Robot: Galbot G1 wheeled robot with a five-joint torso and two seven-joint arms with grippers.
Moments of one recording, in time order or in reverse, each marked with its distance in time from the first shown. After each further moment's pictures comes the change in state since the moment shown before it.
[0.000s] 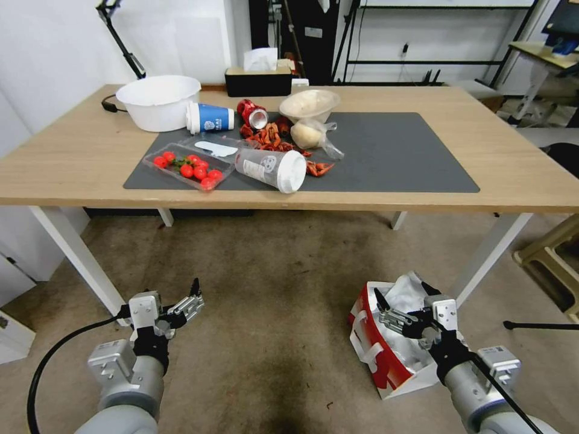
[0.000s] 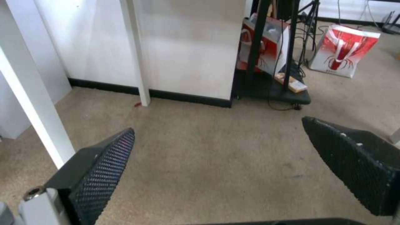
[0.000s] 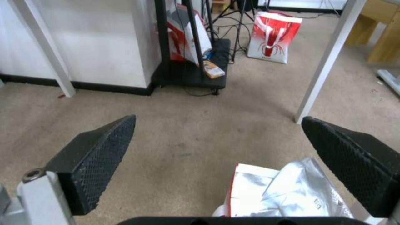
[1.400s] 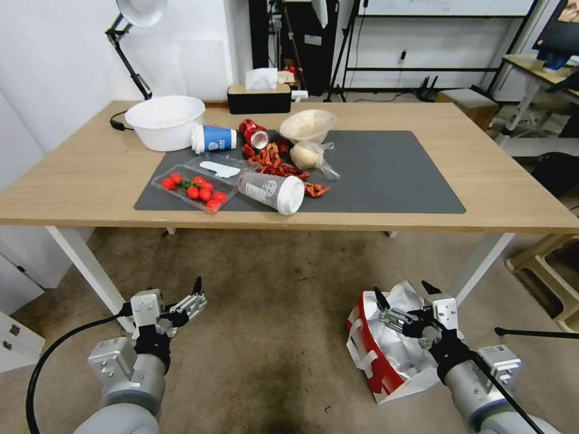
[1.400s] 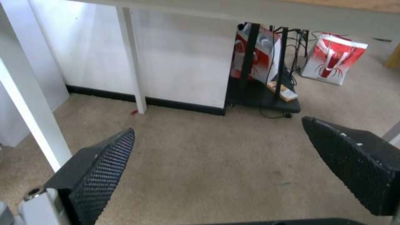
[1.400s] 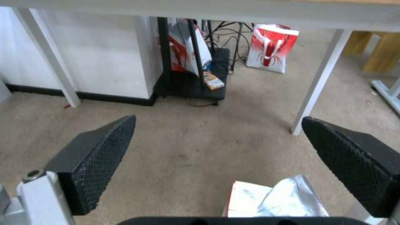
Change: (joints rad) left arm -0.010 0.005 0.004 -0.012 -0.027 0.019 -0.003; right arm 0.001 -0.004 -0.003 0.010 -0.001 -0.006 0.003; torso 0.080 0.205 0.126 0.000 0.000
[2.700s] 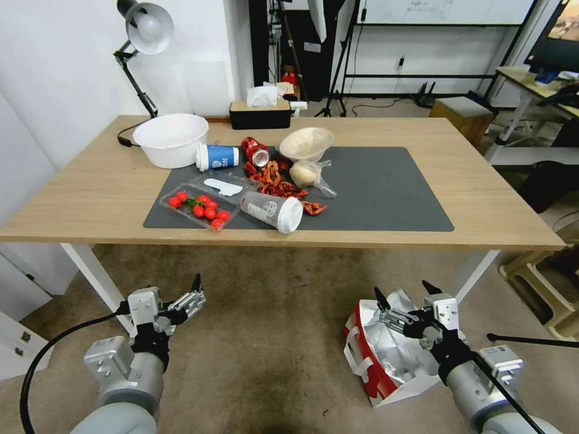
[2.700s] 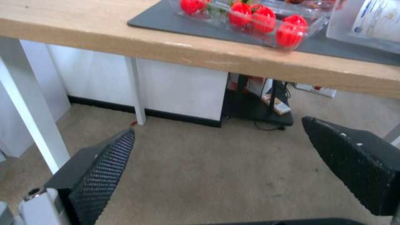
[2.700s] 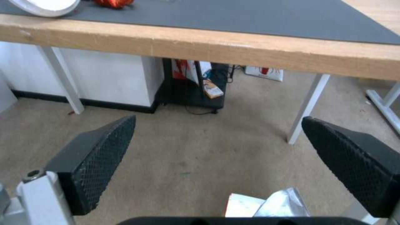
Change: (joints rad) left arm -0.001 0.004 -0.005 -0.010 -0.017 -0.006 -0.004; right arm -0.005 -0.006 0.004 0.007 -0.004 -0.001 -0.004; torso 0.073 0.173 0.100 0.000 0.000
